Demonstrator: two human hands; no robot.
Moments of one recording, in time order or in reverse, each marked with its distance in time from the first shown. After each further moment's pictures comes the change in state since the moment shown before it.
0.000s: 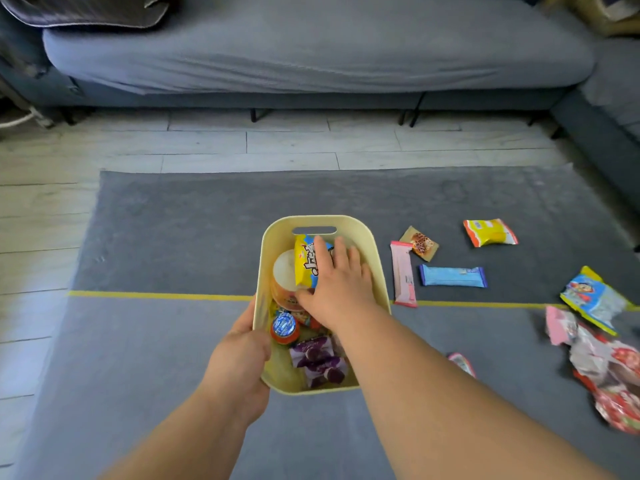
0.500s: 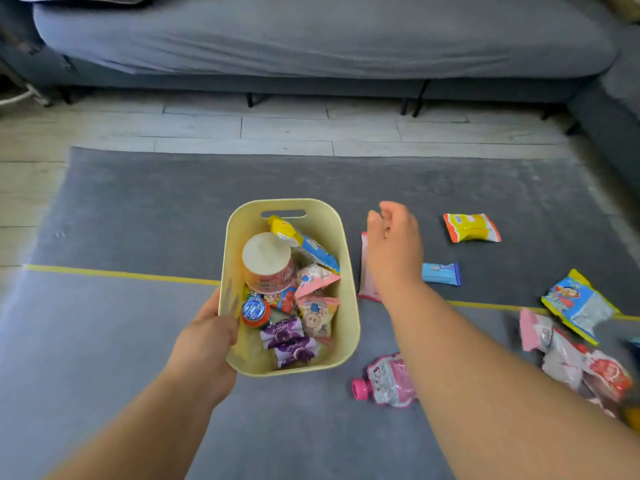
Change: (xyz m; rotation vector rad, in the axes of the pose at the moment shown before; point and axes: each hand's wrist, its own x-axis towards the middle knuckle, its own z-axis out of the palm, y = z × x) left_hand 0.021 -0.046 0.048 -0.016 0.146 0.074; right_hand 0.020 0.127 -0.054 0.648 0.525 0.178
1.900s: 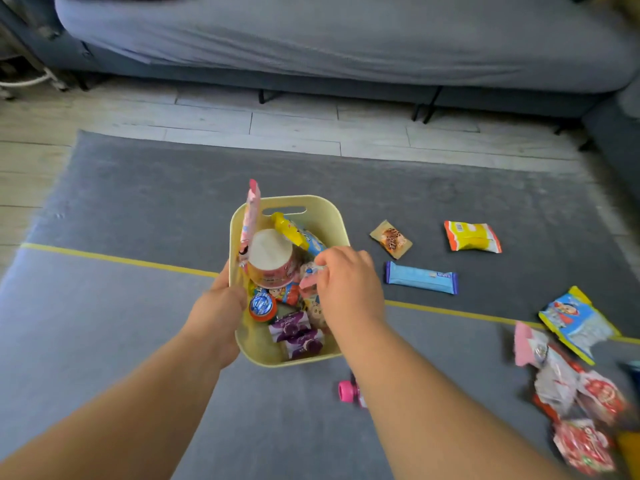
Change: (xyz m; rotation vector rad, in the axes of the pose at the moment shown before) left_hand 0.027 -0.002 0.021 0.074 0.073 0.035; right_hand -0.057 -0.002 0.010 -0.389 -0.337 -0.347
